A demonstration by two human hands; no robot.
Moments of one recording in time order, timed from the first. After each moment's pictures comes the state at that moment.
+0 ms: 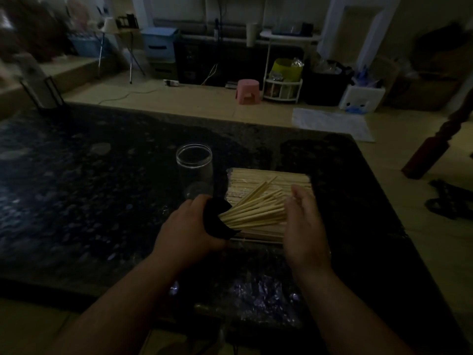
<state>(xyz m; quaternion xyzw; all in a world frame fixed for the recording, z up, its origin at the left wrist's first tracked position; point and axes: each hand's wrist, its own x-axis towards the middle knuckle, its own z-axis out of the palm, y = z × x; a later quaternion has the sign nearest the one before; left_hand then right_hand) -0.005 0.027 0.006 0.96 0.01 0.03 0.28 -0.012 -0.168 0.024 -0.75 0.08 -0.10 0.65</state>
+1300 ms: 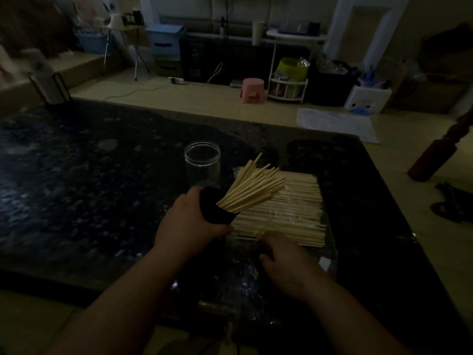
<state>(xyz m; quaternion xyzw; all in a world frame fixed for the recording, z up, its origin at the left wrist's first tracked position) -0.004 0.035 0.018 0.94 0.08 0.04 0.33 -0.008 -0.177 -0.037 -0.96 -0.16 0.08 0.24</state>
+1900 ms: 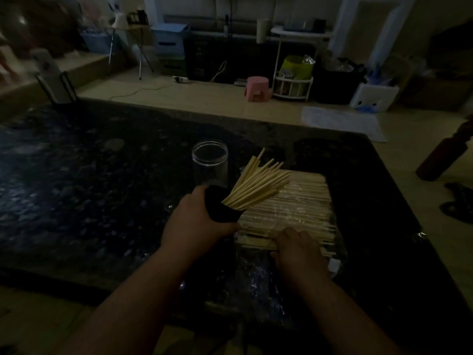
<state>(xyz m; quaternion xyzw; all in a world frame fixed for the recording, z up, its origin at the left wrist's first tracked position) -0.005 0.039 0.023 0.93 0.09 0.04 0.36 0.007 -0.175 -0.076 -0.99 -0.13 -0.05 0.05</state>
